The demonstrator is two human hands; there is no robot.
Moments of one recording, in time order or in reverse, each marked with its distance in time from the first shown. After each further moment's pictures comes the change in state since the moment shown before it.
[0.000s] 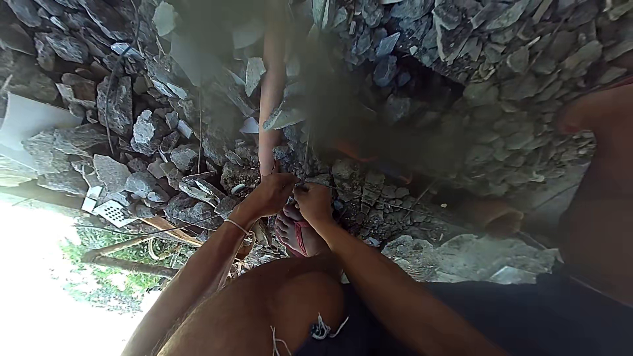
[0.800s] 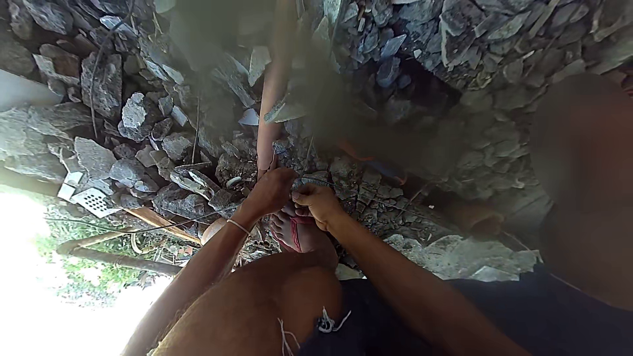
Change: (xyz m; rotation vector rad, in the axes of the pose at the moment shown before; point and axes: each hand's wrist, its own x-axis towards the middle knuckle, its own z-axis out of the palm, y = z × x) left_hand -0.002 0.000 0.017 0.016 0.120 -0.019; right_hand -0.018 -0.014 -0.034 0.514 -0.333 0.348
